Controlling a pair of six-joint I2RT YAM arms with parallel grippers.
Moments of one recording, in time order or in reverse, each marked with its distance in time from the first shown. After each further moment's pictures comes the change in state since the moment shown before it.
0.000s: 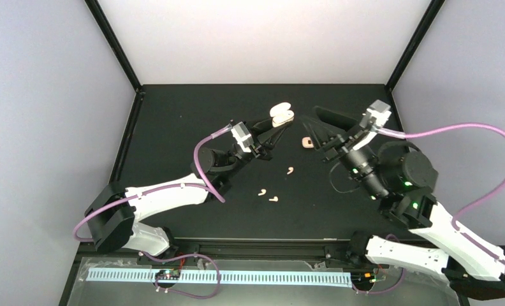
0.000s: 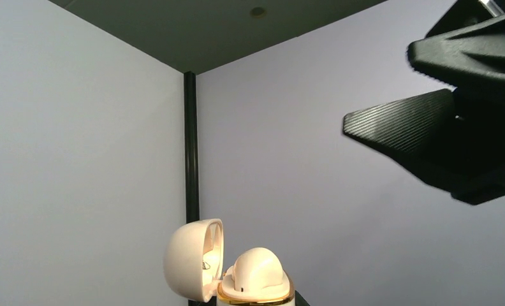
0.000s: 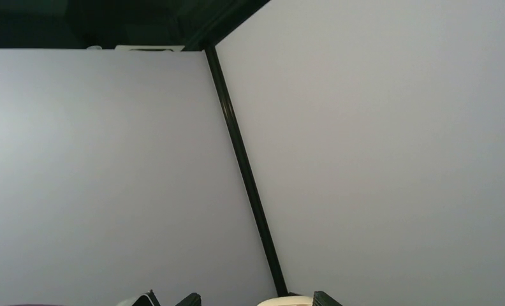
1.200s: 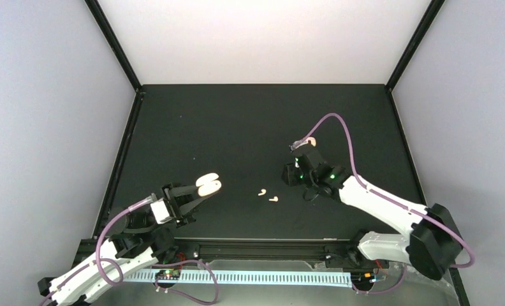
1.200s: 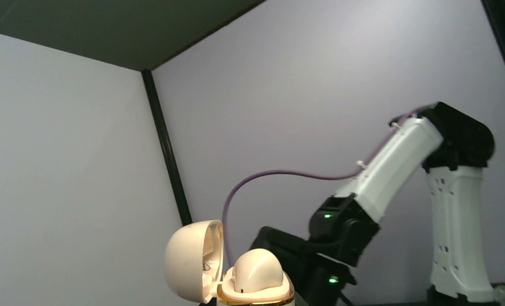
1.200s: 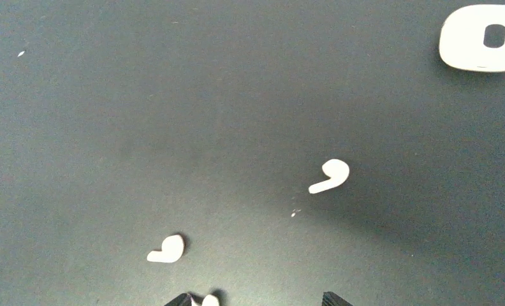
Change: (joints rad) left arm 0.031 -1.235 -0.507 -0.859 0.172 0.146; right arm -0.296 0.386 -0.391 -0.443 -0.207 0.306
